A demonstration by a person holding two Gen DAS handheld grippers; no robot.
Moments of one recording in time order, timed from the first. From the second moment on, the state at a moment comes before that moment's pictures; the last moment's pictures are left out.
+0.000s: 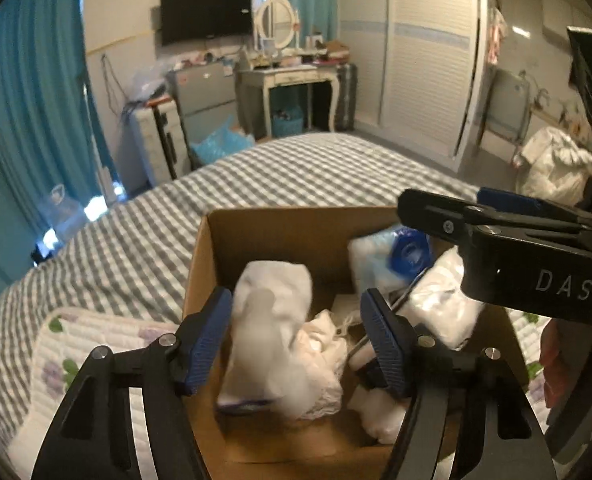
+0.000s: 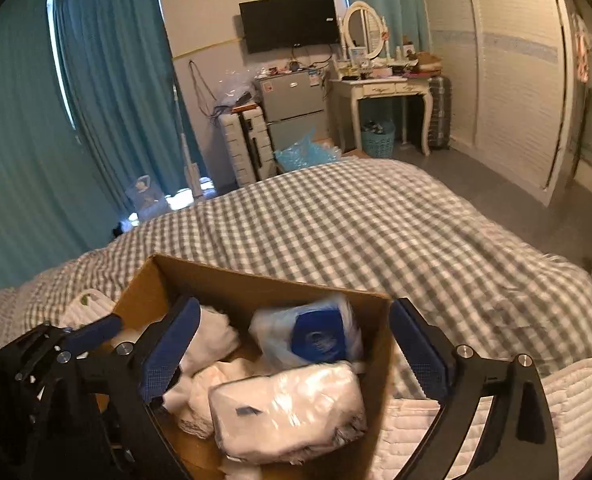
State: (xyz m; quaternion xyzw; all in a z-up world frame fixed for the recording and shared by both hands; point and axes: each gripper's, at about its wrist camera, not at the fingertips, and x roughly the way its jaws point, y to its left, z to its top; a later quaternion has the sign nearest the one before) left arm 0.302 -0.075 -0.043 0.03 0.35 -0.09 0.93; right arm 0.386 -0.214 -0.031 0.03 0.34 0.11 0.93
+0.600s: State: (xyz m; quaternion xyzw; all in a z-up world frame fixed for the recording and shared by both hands) left arm 0.157 -0.061 0.144 0.05 0.19 -0.05 0.98; right arm 0.202 -0.266 0.165 0.04 0.18 0.05 0.98
